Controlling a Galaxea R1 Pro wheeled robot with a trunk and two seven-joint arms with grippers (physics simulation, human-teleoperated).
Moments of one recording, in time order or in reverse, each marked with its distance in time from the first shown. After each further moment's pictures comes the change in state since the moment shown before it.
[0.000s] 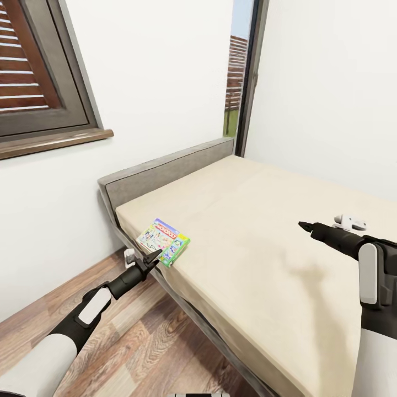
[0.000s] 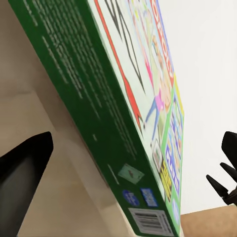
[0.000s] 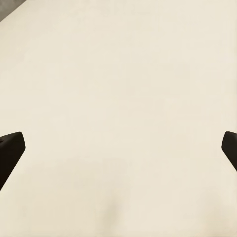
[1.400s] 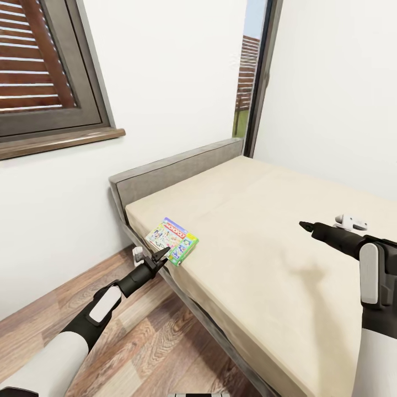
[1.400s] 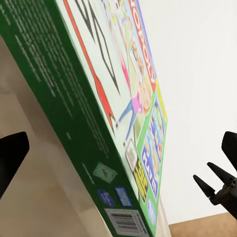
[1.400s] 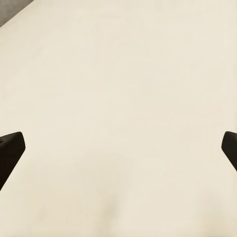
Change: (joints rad) left arm -0.009 -0.060 0.004 0.001 0.001 -0.009 0.002; right arm -0.001 -0.003 -0.001 0.000 0.000 0.000 0.000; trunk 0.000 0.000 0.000
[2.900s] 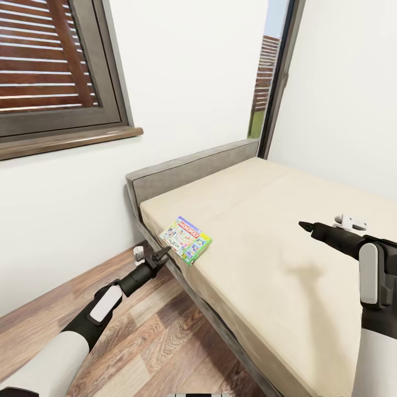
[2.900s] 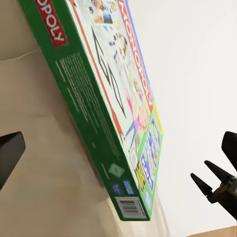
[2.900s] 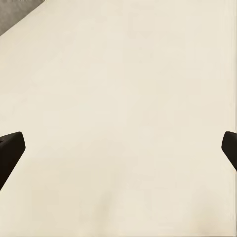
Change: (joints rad) left arm -0.001 -0.003 -0.004 -0.009 0.000 0.005 0.000; right arm 0.000 0.002 0.001 0.000 0.000 0.000 0.000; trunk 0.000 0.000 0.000
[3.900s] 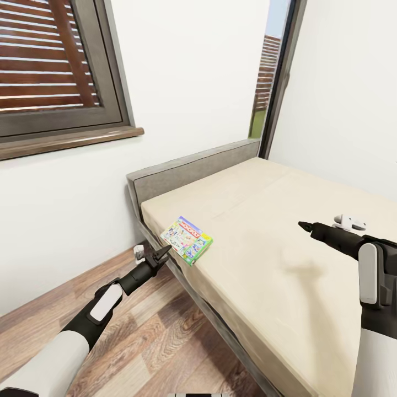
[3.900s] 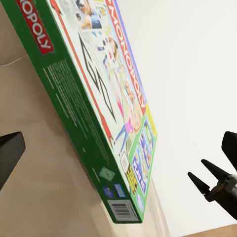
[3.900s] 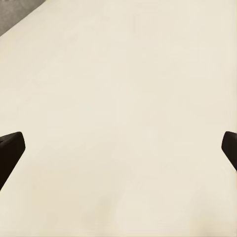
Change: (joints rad) left arm 0.000 0.000 -0.001 -0.018 -0.004 0.000 -0.001; right arm 0.000 0.001 0.003 0.000 0.000 0.000 0.000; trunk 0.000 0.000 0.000
